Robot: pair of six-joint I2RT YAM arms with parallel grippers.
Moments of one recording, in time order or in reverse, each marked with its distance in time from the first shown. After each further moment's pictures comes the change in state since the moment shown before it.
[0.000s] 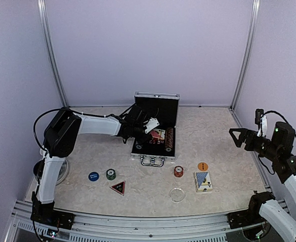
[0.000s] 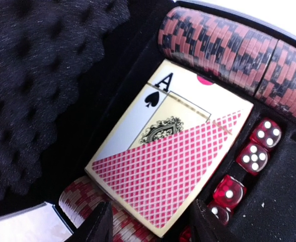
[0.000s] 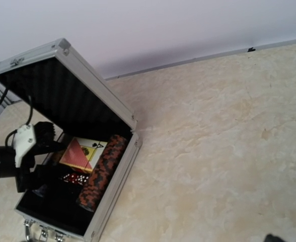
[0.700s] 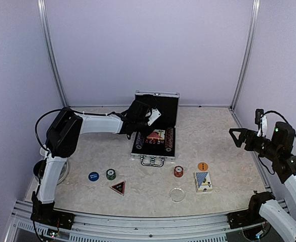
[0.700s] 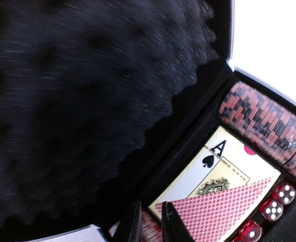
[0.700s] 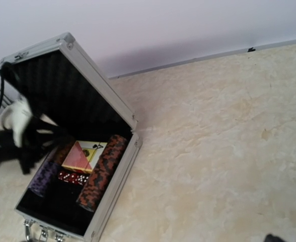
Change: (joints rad) left arm 0.002 0.006 0.061 0.107 -0.043 -0.091; right arm 0.000 0.000 0.000 0.000 0.000 0.000
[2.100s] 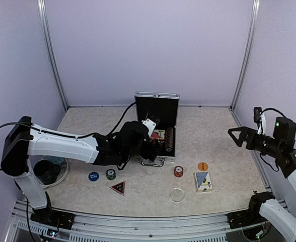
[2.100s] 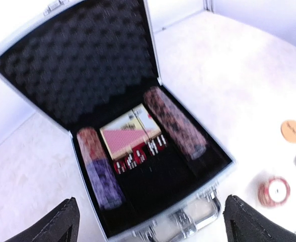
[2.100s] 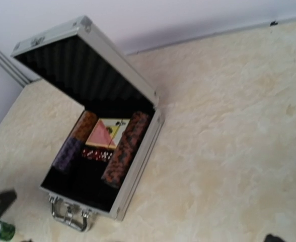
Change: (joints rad) left arm -0.336 -0.530 -0.572 0.147 -0.375 -0.458; right arm 0.000 0.036 0.091 -0.130 -0.081 0.014
